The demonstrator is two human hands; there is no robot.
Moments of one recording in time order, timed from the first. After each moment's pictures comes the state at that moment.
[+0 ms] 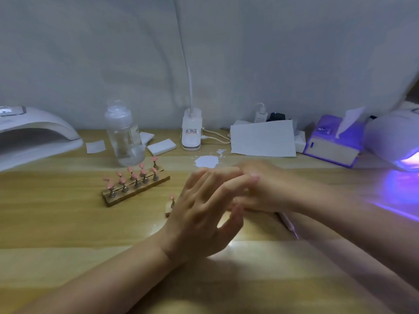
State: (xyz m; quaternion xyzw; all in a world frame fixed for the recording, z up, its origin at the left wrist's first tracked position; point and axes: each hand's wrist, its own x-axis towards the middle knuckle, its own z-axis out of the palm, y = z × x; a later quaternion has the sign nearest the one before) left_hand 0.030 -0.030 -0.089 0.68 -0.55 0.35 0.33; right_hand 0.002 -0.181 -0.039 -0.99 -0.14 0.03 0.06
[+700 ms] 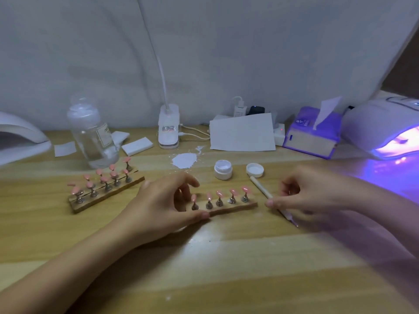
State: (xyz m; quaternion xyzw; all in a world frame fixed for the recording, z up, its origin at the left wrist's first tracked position) left_hand 0.056 -0.019 -0.086 0.86 -0.40 -0.01 0.31; right_hand -0.043 -0.271 -0.053 -0.99 0.09 0.05 0.12
